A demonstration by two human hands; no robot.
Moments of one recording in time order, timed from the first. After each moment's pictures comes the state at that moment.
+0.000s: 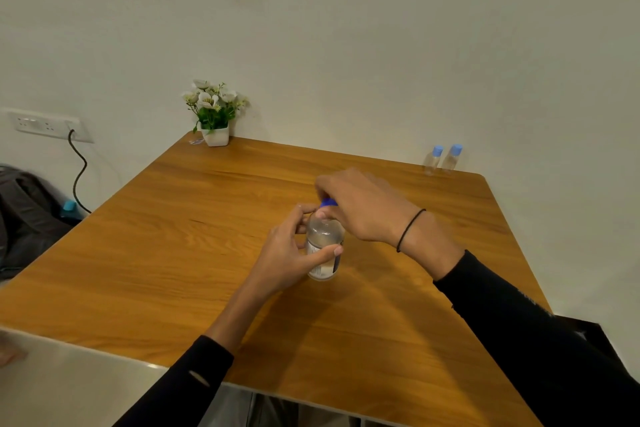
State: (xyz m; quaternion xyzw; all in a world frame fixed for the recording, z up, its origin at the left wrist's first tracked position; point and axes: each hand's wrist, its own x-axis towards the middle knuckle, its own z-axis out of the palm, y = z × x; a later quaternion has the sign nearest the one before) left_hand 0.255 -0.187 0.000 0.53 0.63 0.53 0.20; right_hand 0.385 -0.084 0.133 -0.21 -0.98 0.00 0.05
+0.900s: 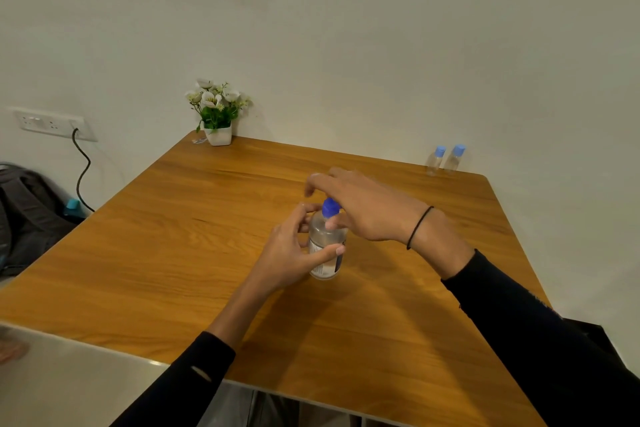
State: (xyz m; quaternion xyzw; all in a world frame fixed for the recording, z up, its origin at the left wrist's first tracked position) left_hand 0.254 -0.188 0.002 0.53 0.62 0.54 0.21; right_hand 0.389 -0.081 0.138 -0.18 -0.98 0.09 0.00
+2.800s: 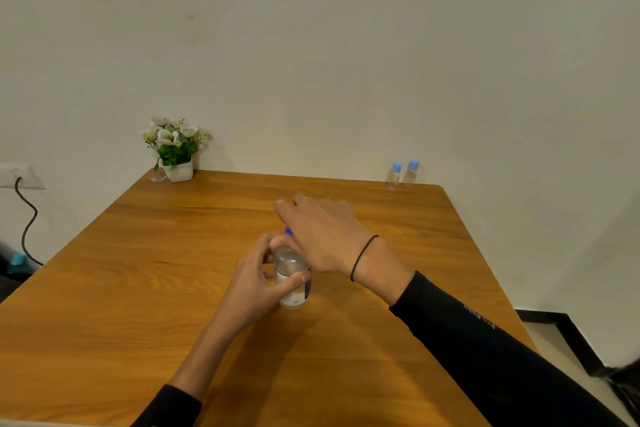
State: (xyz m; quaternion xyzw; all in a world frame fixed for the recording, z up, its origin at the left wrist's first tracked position) left_hand 0.253 -0.187 0.000 0.54 0.62 0.53 0.20; right_hand 0.389 -0.100 0.136 -0.24 -0.97 -0.08 0.06
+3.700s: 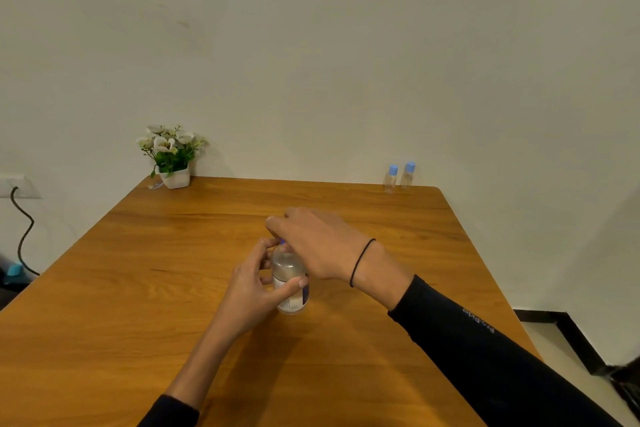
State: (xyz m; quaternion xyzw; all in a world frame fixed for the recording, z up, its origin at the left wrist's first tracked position) left_hand 0.254 -0.188 0.003 0.54 0.62 0.53 0.21; right_hand 0.390 -0.095 0.131 -0.18 -0.98 -0.04 0.05
